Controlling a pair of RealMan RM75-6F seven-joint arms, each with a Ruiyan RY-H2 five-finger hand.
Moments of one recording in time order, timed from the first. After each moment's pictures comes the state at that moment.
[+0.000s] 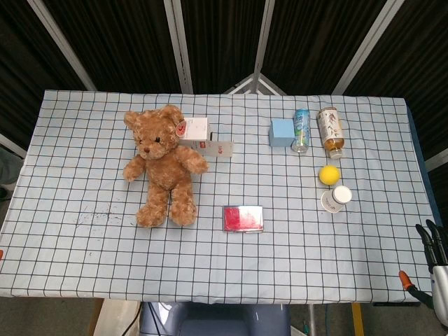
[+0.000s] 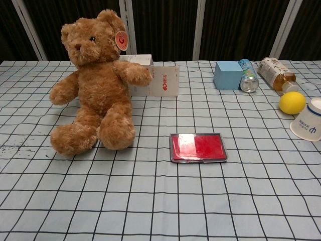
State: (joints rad) left arm 0.11 -1.05 -0.10 -1.80 1.41 1.70 0.10; right arm -0.14 -0.99 0.01 -1.80 -1.65 1.72 -0.13
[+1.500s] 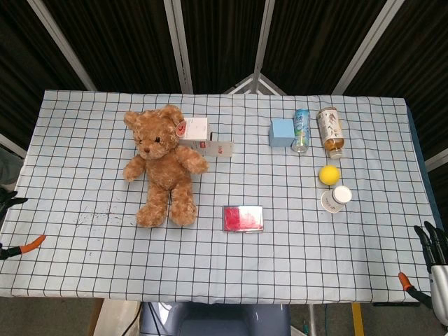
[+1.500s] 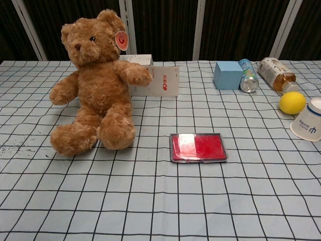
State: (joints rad) left arm -0.05 -1.04 -0.17 -1.79 1.28 1.32 -0.36; right arm -0.13 -0.99 0.01 -1.80 -1.63 1.68 -0.12
